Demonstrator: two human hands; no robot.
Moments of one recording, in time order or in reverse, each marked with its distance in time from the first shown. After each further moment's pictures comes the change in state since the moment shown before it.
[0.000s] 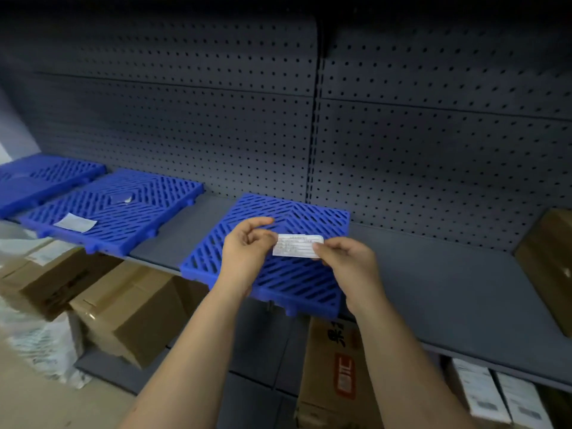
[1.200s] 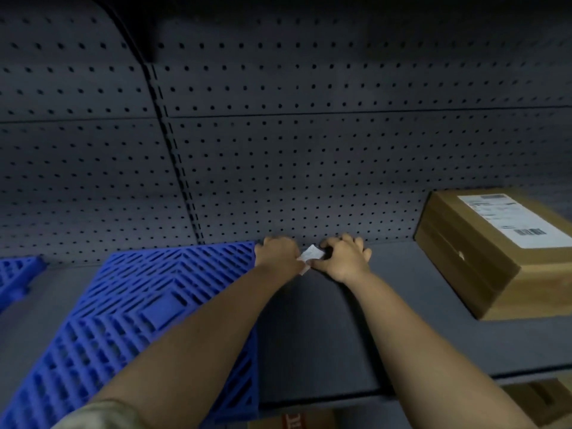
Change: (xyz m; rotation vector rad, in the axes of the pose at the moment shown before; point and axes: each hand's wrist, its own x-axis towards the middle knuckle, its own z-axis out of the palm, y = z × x) left_hand 0.120 -0.064 0.255 1.391 -0.656 0.336; right_hand 0.169 0.073 -0.160 -1.061 0.187 0.132
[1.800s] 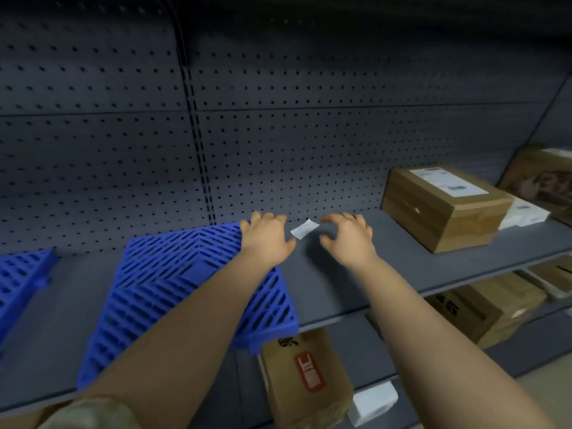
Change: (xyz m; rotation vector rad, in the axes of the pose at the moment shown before) left_hand -0.101 -0.051 -0.046 0.029 0.142 0.208; right_hand -0.128 -0.055 -0.032 0.012 0.289 0.013
